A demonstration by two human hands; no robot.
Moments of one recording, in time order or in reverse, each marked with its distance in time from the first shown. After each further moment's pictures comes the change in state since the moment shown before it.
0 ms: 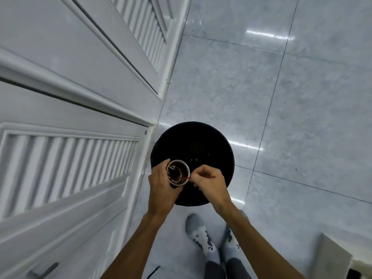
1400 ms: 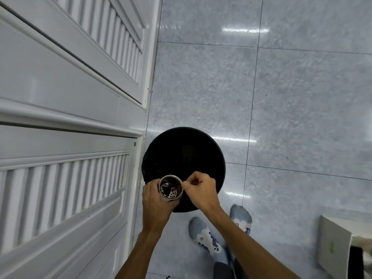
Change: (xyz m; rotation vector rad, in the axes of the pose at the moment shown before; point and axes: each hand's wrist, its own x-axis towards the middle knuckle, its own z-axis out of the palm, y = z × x) left_hand -0.012 -0.016 0.001 -0.014 -0.105 -0.095; right_hand 0.007 0.021 0.020 -0.144 0.160 -0.007
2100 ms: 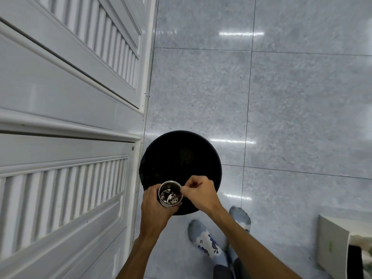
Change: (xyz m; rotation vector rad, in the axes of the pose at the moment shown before) left_hand -0.003 -0.001 -0.004 -0.090 -0.093 -0.012; right_hand -0.002 -0.001 -0.015 -0.004 -0.094 -0.015
